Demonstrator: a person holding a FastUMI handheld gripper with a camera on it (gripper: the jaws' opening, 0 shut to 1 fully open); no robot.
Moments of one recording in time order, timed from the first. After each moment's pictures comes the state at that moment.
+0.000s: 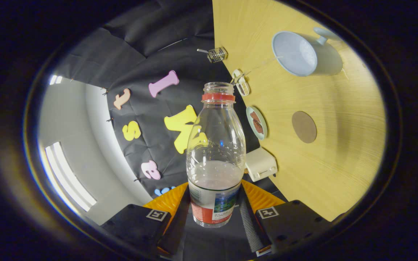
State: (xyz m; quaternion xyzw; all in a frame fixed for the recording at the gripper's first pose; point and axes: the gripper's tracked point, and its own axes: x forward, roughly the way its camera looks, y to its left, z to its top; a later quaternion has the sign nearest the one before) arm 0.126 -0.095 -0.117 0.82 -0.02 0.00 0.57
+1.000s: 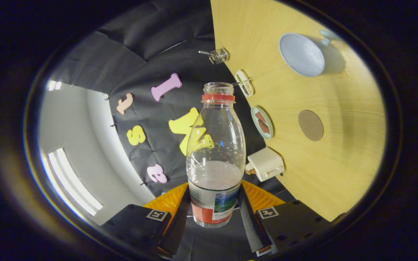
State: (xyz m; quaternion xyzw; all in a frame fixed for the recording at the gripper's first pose) arm 0.125 -0.108 -0.105 0.83 -0.03 0.00 0.56
